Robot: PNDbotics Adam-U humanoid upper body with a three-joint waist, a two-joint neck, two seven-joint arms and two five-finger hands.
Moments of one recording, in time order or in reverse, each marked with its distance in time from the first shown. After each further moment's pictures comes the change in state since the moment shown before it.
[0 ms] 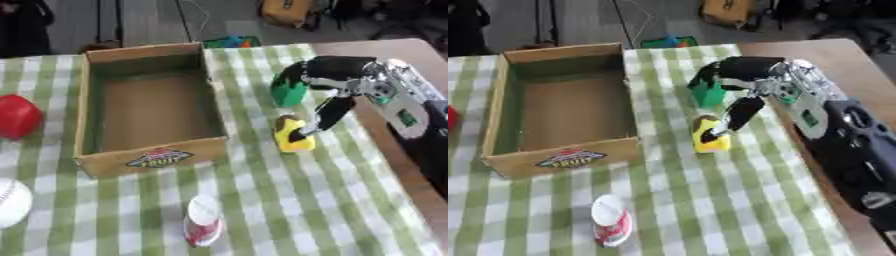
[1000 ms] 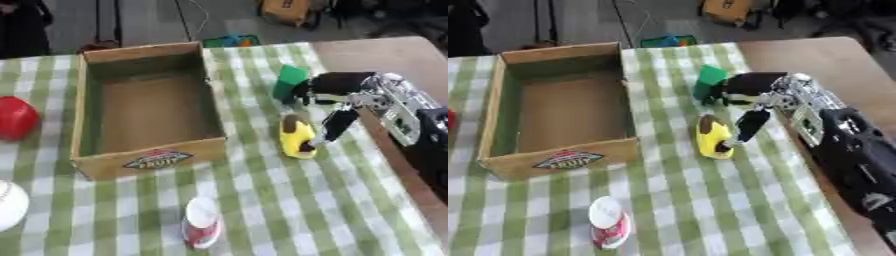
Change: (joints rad) left arm 0.000 -0.001 0.000 0.000 -0.004 -0.008 0.004; right arm -0.012 0.015 0.007 0.135 0.079 -0.038 -0.029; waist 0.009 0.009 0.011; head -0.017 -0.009
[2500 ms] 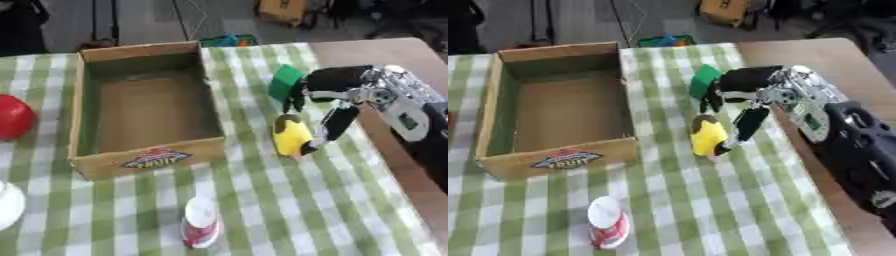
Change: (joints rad) left arm 0.001 0.000 0.001 0.000 -0.006 0.003 0.005; right arm 0.011 -0.063 0.056 -0.125 -0.127 0.003 0.066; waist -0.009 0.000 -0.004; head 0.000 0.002
